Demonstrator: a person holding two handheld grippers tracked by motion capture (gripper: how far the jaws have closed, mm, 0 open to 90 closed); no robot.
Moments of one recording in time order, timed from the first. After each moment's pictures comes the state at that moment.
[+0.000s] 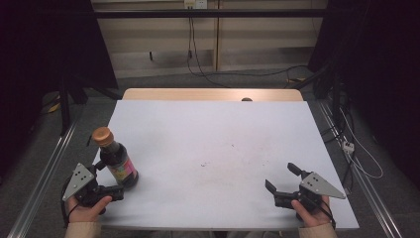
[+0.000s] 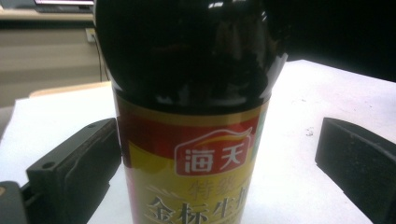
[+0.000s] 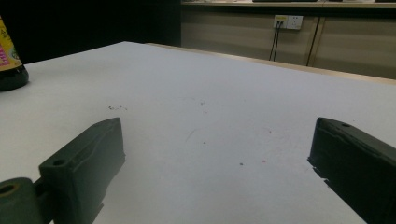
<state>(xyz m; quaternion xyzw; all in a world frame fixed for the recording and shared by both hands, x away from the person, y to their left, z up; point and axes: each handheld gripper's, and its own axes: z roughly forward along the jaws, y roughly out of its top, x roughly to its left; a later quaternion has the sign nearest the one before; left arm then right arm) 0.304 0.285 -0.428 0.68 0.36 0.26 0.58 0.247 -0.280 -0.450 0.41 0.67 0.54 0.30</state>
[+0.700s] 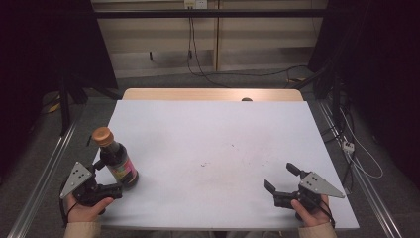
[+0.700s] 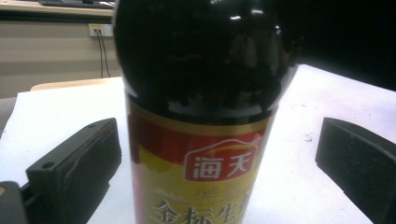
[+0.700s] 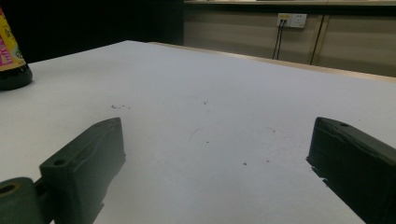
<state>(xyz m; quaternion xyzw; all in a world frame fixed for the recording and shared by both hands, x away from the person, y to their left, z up) 0.304 0.287 -0.424 0.68 0.38 0.25 0.58 0.249 -0.279 -0.450 0.41 0.67 0.54 0.30</state>
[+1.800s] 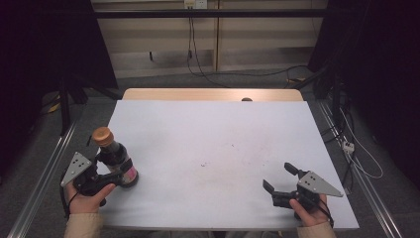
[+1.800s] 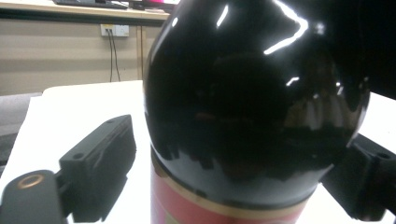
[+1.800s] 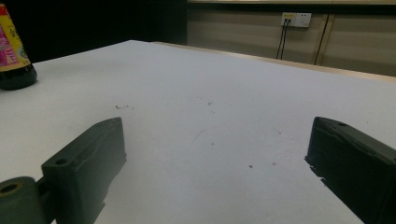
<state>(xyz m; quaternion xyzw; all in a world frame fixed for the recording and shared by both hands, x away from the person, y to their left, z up) 0.323 0.283 -0.410 0.66 0.40 0.26 0.58 0.250 -0.276 -0.450 0.41 0.67 0.55 0.29</state>
